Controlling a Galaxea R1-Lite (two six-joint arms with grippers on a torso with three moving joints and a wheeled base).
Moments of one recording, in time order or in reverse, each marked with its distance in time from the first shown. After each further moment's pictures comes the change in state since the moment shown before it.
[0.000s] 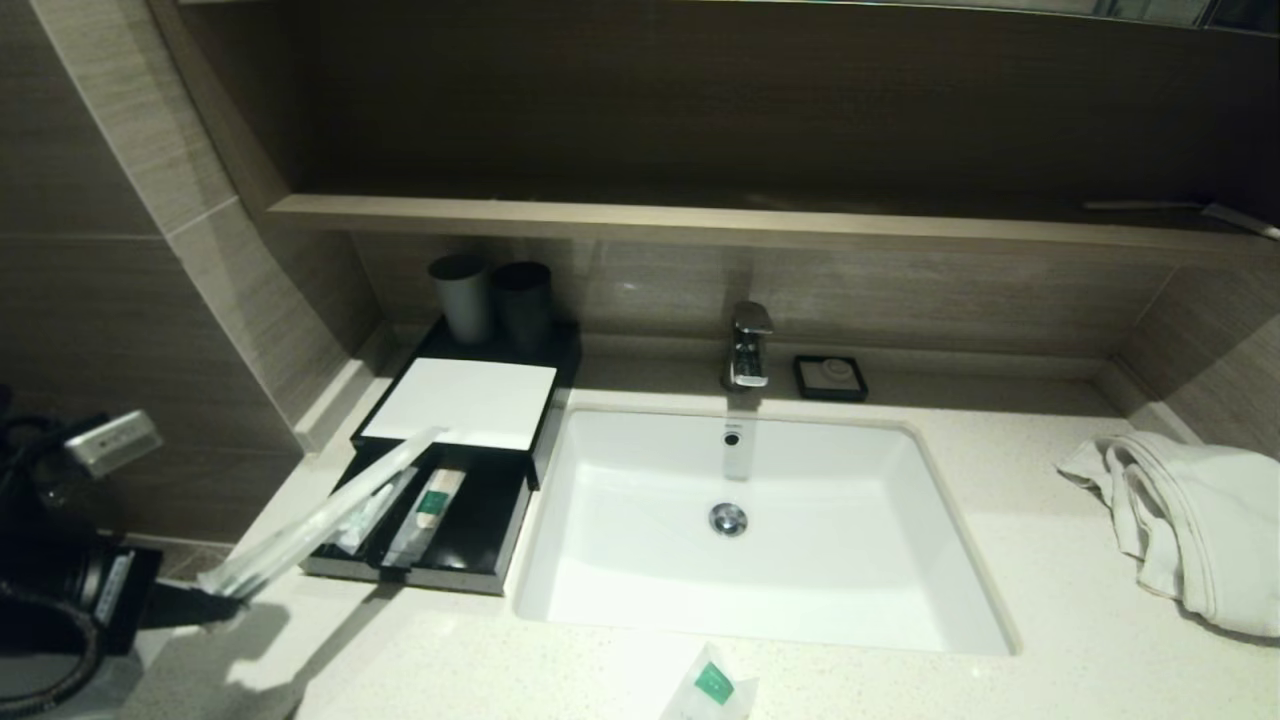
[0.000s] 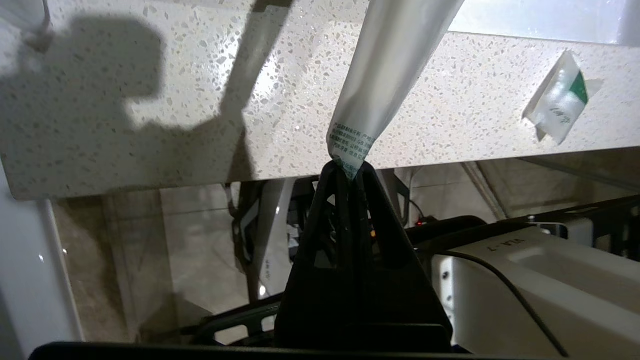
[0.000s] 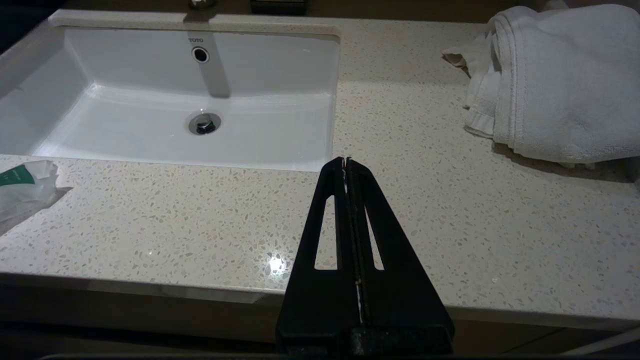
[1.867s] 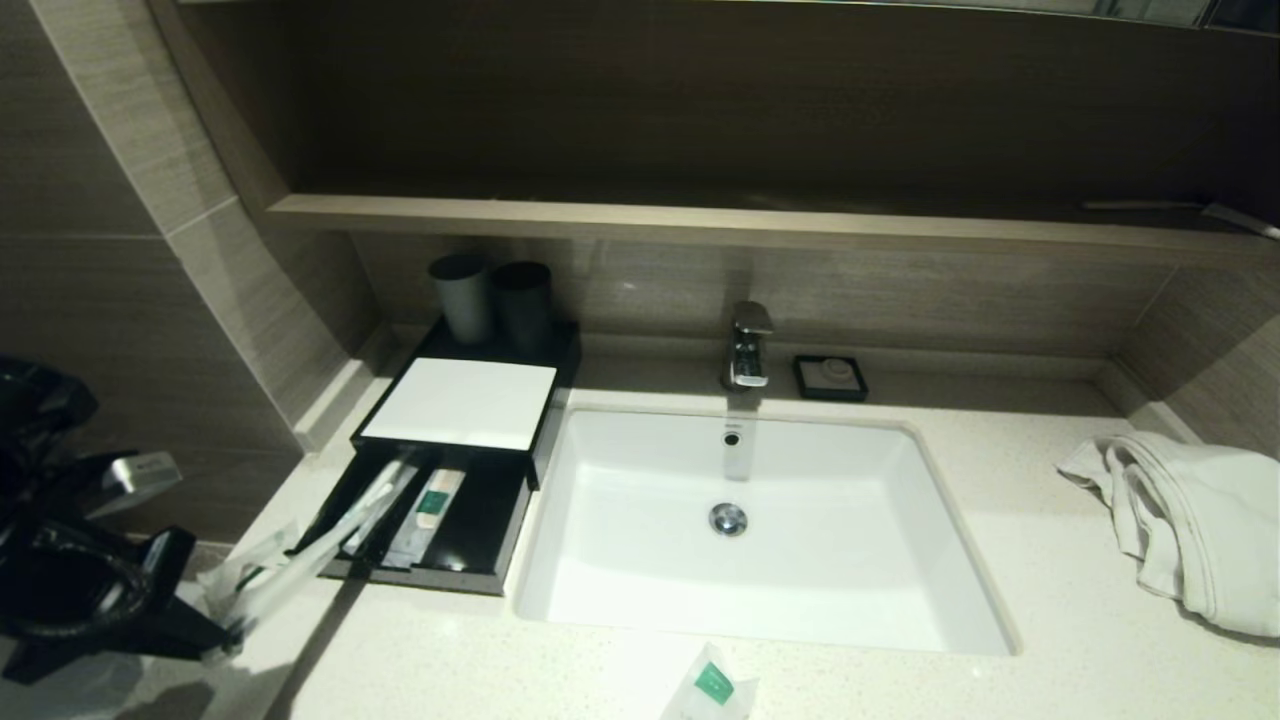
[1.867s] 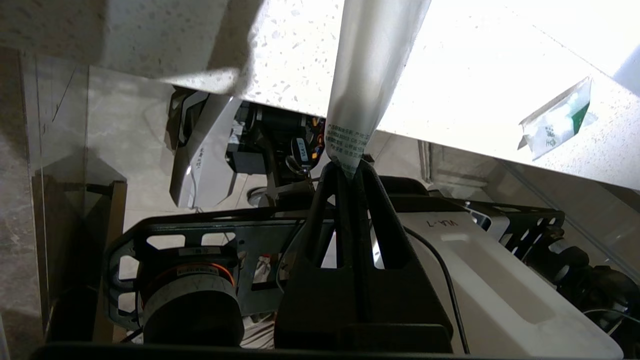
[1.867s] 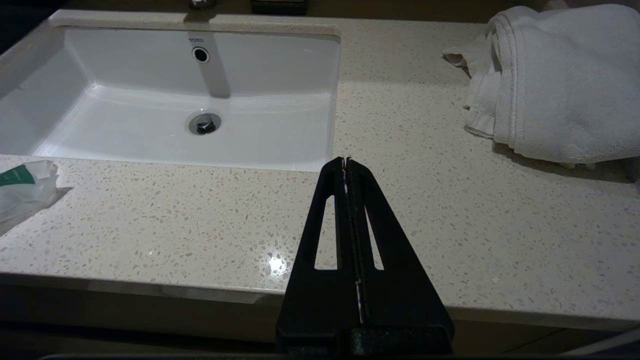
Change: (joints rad) left arm 0.002 0.218 -0.161 0.256 0.069 -0.265; right arm 0.000 0.000 0.000 0.000 0.000 0.000
